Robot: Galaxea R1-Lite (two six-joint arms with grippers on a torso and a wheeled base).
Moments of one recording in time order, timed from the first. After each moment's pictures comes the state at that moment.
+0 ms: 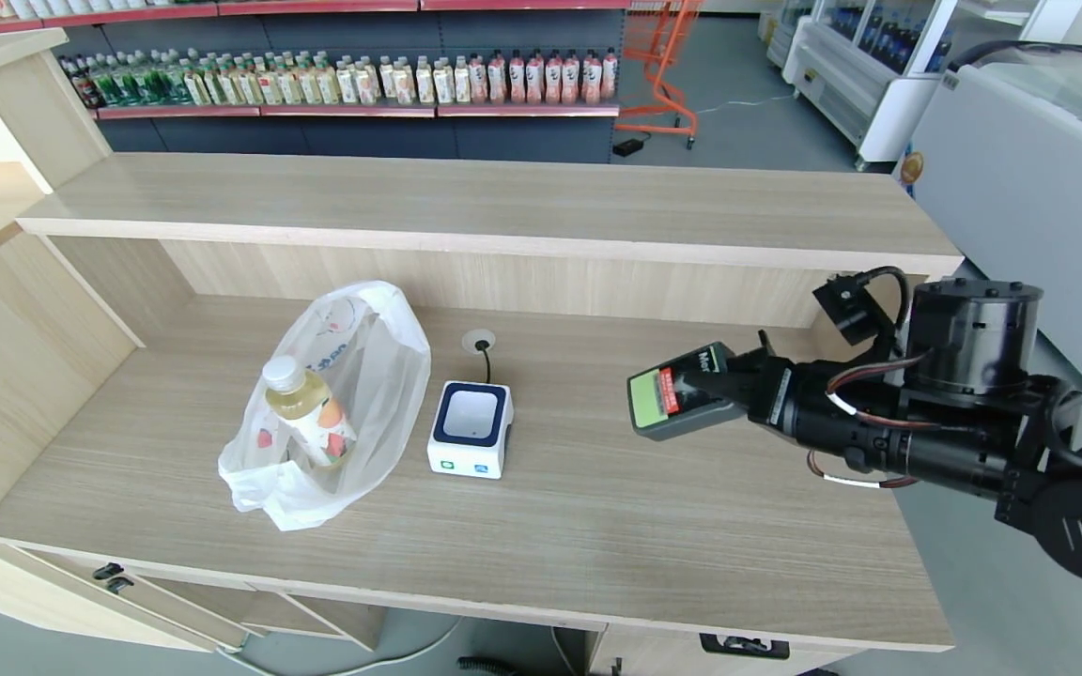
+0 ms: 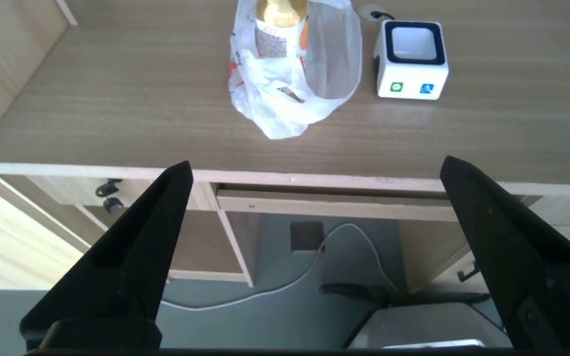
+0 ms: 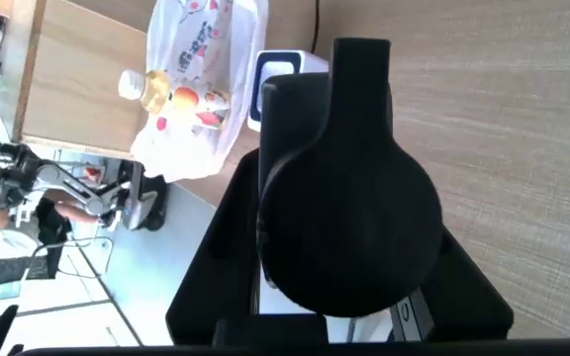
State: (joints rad) left arm 0.00 0.00 0.00 0.00 -0.06 0.03; right arm 0.42 1.71 -0.74 -0.73 0.30 0.56
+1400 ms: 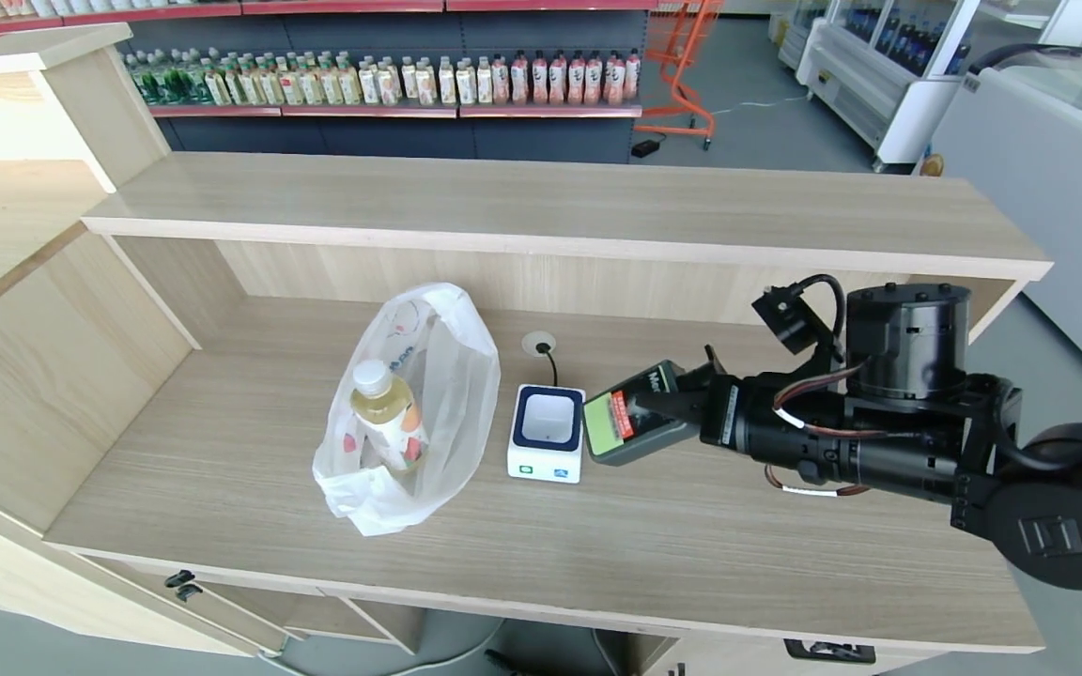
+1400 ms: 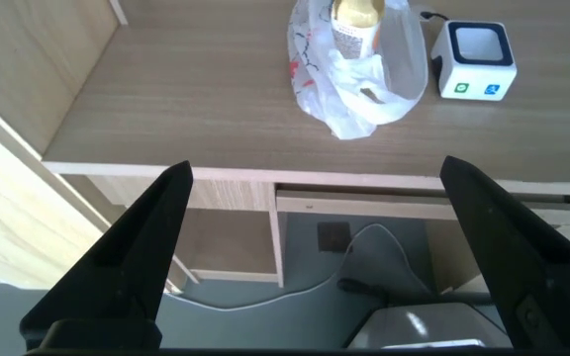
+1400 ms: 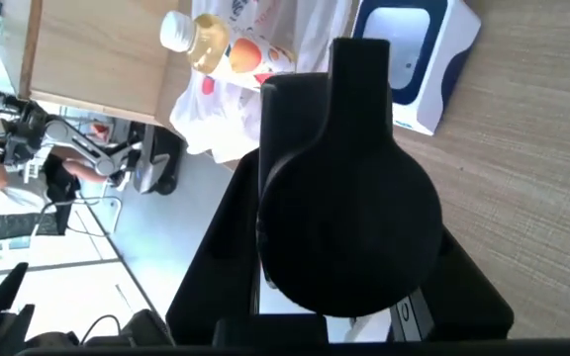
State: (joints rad) left arm 0.00 0.00 0.00 0.00 -0.06 0.03; right arm 0.53 1.74 -0.81 -0.65 0.29 0.53
